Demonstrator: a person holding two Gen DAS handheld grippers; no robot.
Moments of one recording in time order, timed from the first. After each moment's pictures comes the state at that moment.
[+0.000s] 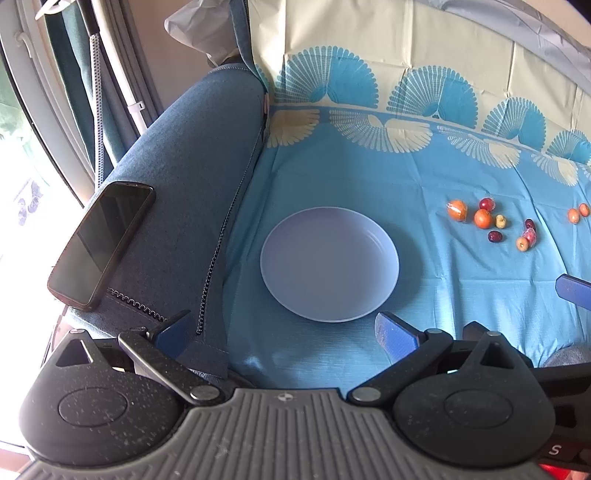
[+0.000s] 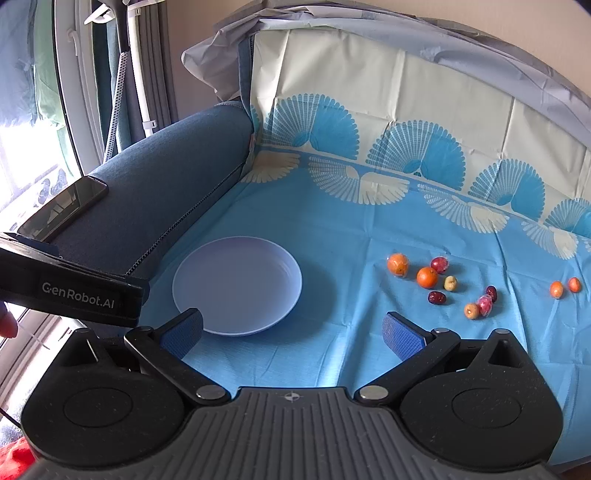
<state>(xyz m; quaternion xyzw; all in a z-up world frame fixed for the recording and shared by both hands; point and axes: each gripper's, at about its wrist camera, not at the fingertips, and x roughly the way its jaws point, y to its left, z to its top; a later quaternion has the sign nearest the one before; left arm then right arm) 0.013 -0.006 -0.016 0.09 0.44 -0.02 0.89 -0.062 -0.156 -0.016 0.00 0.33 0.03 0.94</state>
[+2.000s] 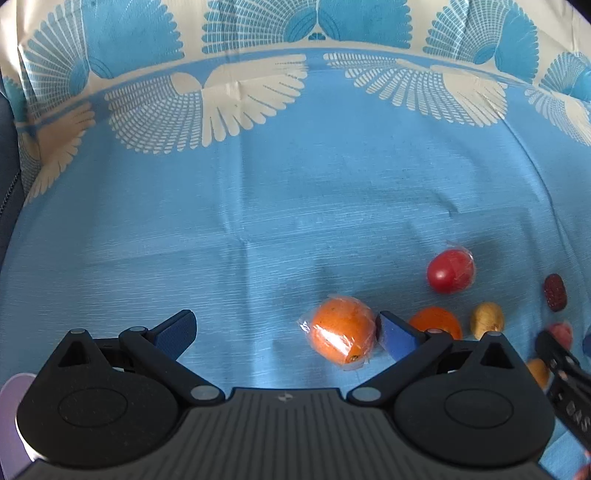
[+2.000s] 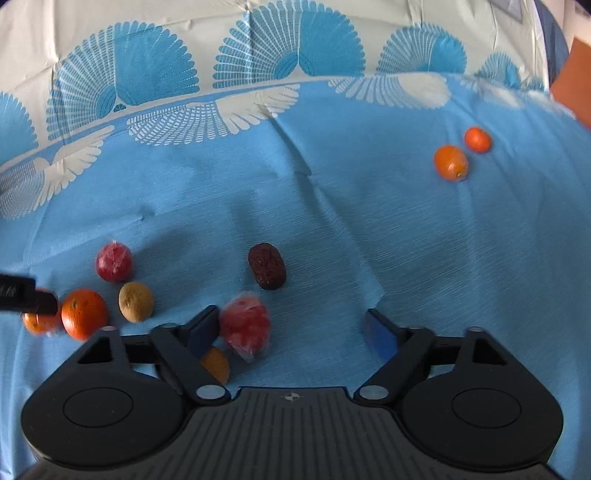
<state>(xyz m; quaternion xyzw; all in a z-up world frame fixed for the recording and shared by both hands) 0.281 -0.302 -0.203 0.15 0.51 -0.12 0.84 0.107 -0.446 -0.194 0.16 0.37 -0.25 0.88</state>
